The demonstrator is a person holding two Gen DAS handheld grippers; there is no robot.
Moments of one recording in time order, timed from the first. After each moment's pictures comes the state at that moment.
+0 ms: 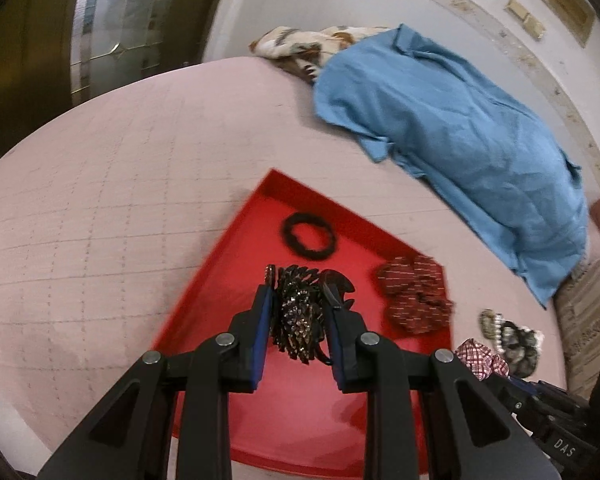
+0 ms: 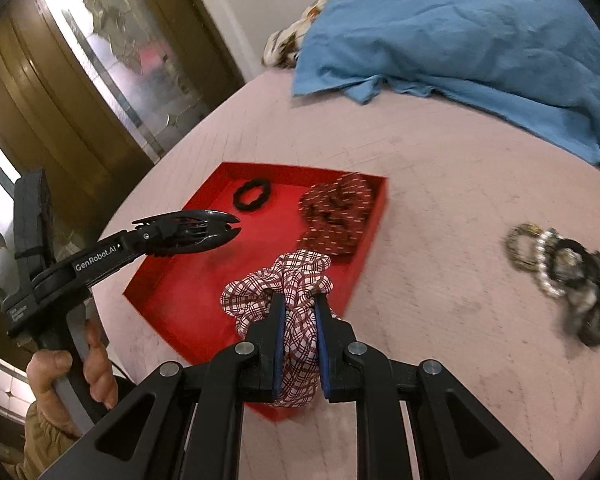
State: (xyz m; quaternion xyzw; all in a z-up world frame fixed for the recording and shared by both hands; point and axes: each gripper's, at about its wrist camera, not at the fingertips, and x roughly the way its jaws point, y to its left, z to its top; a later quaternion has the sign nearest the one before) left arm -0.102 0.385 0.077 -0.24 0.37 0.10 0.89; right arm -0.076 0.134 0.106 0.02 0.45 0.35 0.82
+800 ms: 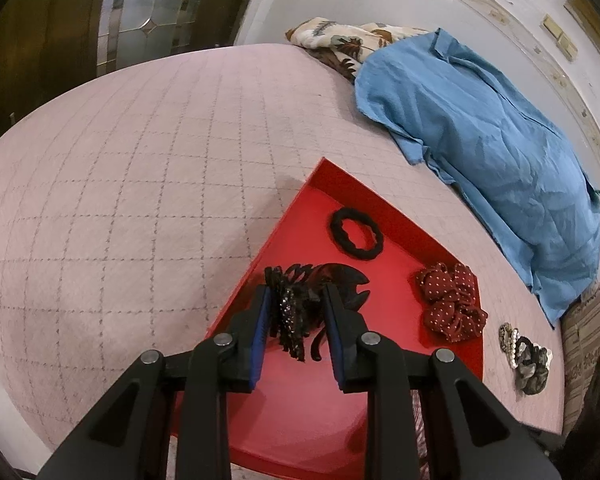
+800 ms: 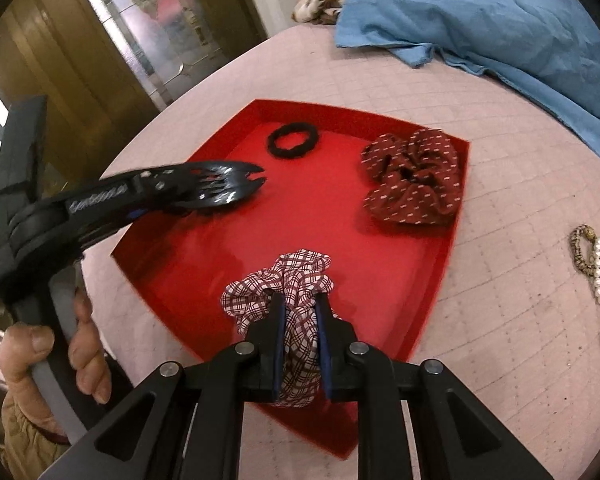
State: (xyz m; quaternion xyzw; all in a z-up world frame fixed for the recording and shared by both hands) left arm -0.108 0.412 0.058 -0.27 0.38 0.13 0.88; right arm -0.093 0.196 0.072 -0.04 0.48 0.38 0.79
